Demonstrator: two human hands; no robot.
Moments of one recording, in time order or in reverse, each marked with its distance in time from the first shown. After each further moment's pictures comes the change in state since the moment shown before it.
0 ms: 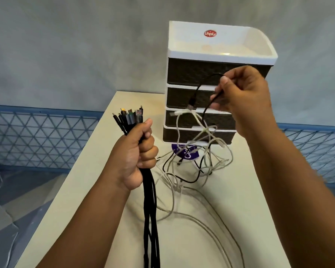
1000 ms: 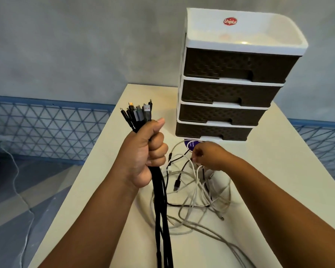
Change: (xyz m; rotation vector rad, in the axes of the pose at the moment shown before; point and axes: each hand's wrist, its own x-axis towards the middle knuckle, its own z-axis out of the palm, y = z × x) left_hand -0.005 0.005 -0.014 -0.001 -0.013 0.031; right_hand -0.025 0.147 0.058 -0.989 -0.744 0.237
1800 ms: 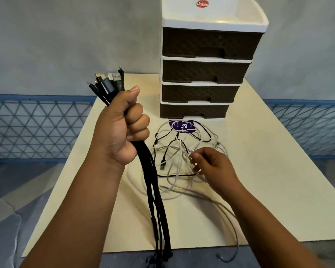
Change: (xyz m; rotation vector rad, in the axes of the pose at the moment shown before) left_hand -0.040 0.010 0.009 -0.065 -0.110 0.070; right_hand -0.143 0.003 0.066 0.820 0.439 0.029
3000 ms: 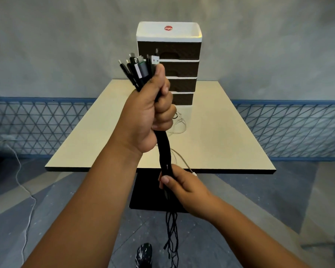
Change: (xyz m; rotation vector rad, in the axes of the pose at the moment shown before) left_hand -0.218 -0.086 0.189 0.204 -0.290 0.143; right_hand -0.259 0.020 -0.095 -0.010 -0.450 -0.370
